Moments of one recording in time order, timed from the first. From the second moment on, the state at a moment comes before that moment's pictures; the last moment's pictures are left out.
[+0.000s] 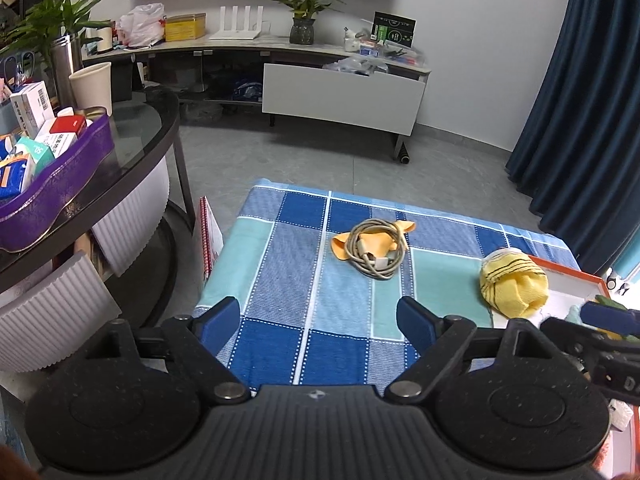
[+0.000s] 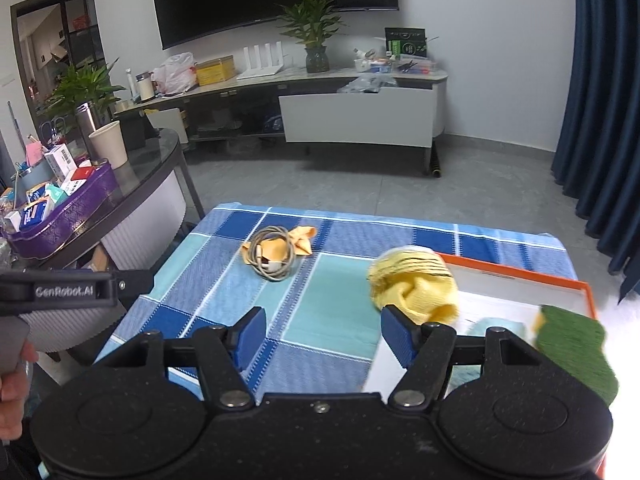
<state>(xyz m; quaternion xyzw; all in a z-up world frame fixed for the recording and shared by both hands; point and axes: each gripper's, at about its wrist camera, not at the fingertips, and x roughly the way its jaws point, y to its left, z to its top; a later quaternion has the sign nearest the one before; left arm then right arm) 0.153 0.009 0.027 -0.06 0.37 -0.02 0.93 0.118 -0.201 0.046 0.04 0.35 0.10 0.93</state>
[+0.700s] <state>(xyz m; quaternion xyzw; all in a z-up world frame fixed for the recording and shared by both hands) 0.169 0.038 0.000 -0.07 0.37 -0.02 0.92 0.251 -0.143 -0.020 0.04 0.40 0.12 0.91</state>
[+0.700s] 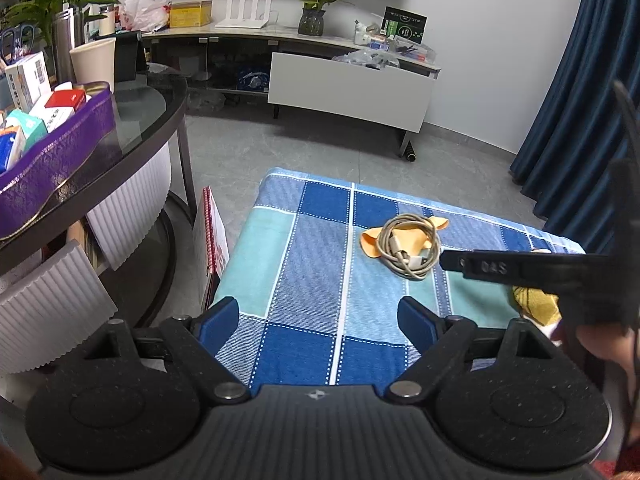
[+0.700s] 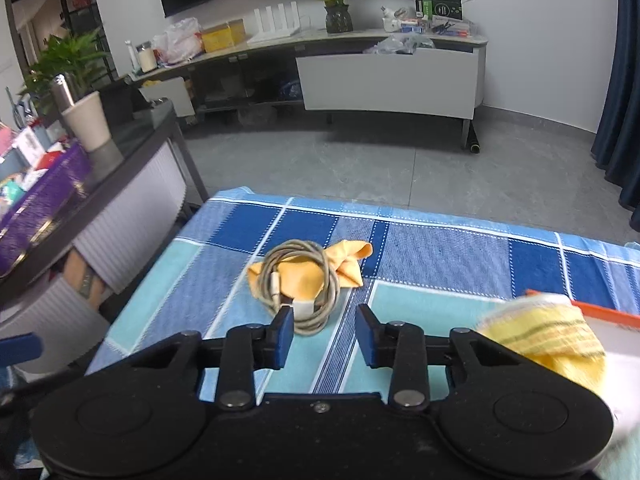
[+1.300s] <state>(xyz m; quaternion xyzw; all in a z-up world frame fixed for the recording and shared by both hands) 0.182 0.041 -0.013 -0.08 0.38 -0.02 0.92 0.256 -0.140 -0.024 0.03 0.37 0.11 0.92</state>
